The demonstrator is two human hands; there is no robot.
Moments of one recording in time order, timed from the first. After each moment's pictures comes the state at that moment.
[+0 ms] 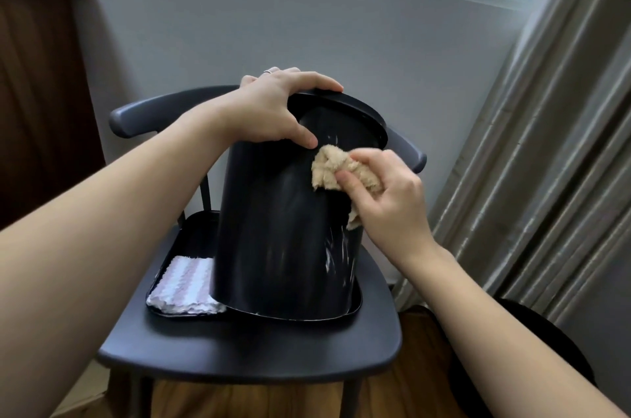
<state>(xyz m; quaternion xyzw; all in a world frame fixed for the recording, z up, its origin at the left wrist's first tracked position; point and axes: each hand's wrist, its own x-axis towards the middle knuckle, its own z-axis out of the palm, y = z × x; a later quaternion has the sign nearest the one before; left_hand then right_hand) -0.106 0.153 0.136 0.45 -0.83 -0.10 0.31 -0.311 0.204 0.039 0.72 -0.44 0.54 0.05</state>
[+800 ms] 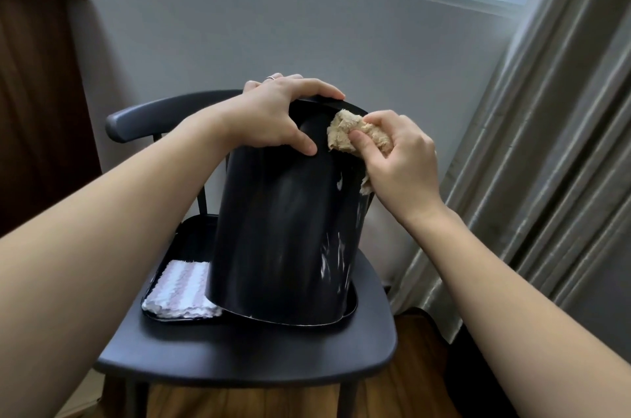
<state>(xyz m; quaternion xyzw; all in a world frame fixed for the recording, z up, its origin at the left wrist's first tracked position) -0.111 0.148 0.137 0.44 -0.84 -0.10 0.30 -0.320 0.183 0.082 0.68 -0.50 0.53 0.11</state>
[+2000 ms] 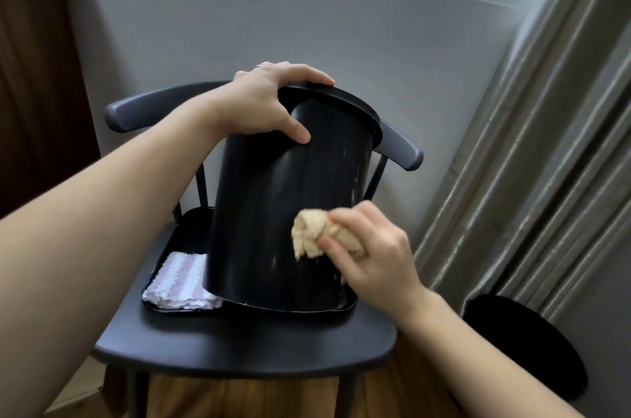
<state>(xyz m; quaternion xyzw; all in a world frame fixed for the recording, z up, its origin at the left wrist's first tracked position) -0.098 0.140 0.134 0.45 -0.82 -0.16 0.31 -0.317 0.227 -0.017 0.79 -0.35 0.50 0.10</state>
